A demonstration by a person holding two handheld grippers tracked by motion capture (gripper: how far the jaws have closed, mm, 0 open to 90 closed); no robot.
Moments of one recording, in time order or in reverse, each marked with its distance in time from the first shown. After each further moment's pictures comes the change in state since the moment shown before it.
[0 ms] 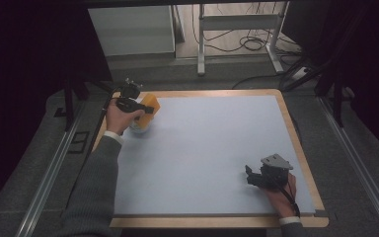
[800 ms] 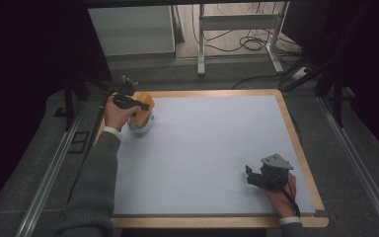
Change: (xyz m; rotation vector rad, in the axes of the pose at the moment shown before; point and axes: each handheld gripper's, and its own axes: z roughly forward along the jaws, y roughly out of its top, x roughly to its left) left arm 0.027 0.004 0.011 0.006 0.038 -0.076; right arm 0.000 0.000 0.000 0.000 0.000 0.002
